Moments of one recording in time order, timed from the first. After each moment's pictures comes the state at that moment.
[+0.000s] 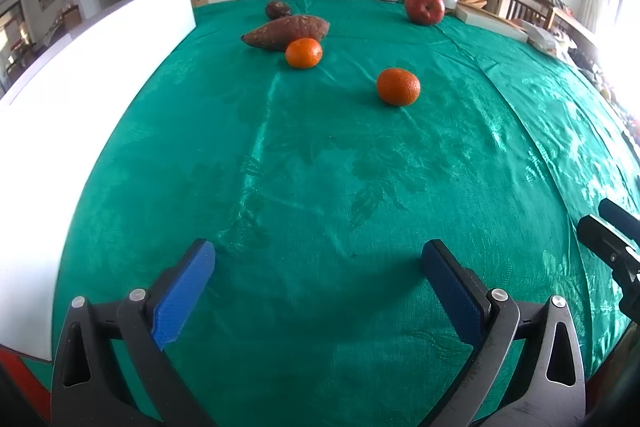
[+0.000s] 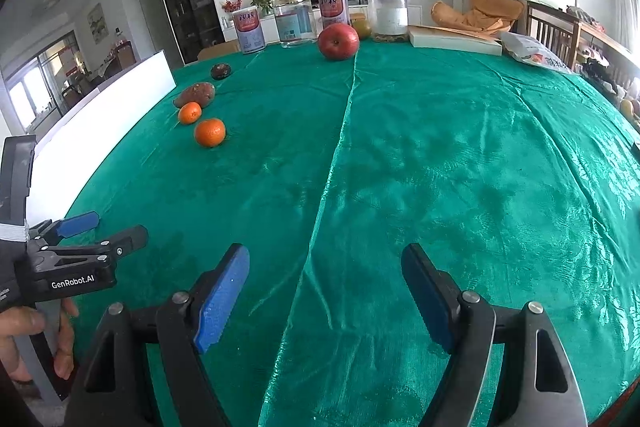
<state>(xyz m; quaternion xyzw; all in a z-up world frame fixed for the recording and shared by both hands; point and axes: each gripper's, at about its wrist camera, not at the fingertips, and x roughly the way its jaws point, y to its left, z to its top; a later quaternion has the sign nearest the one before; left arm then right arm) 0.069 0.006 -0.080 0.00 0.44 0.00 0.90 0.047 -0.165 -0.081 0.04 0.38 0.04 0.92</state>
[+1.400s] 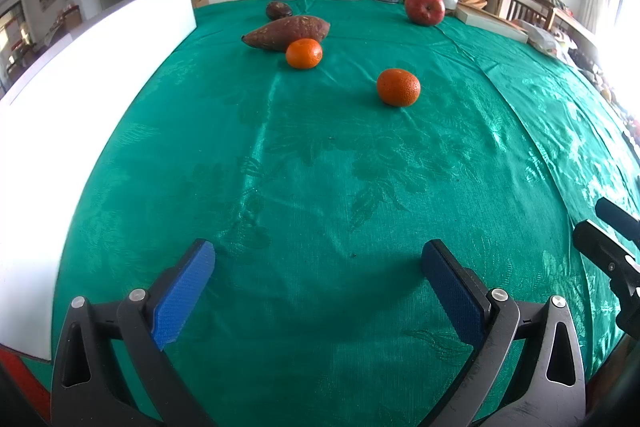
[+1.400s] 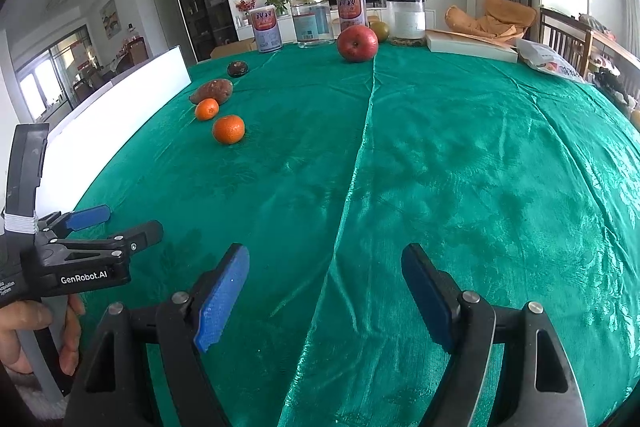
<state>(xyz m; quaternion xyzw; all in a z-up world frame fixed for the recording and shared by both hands) 0.069 0.006 -0.081 0.00 0.44 0.00 0.90 0.048 -0.155 -0.080 0.03 0.37 0.06 0.93</state>
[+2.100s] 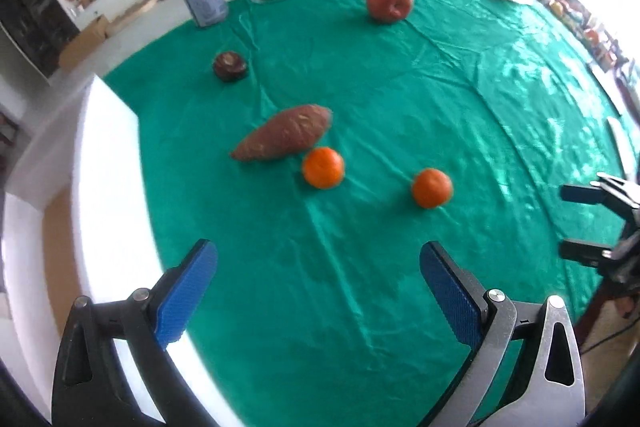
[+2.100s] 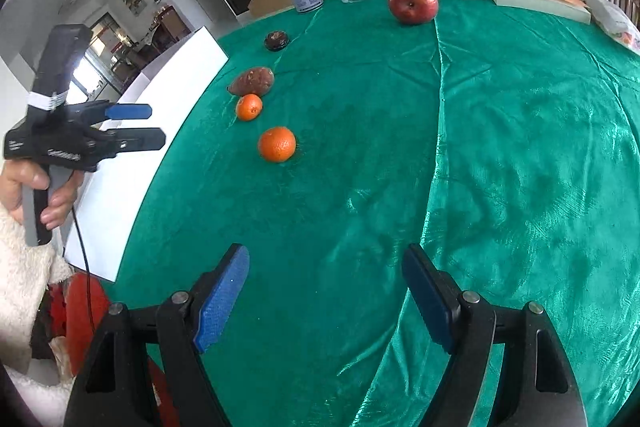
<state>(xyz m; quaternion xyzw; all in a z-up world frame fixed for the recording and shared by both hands) 0.224 0.045 0.016 0.17 0.53 -0.14 0.82 0.131 -0.155 -0.052 0.12 0.49 0.16 0.85</state>
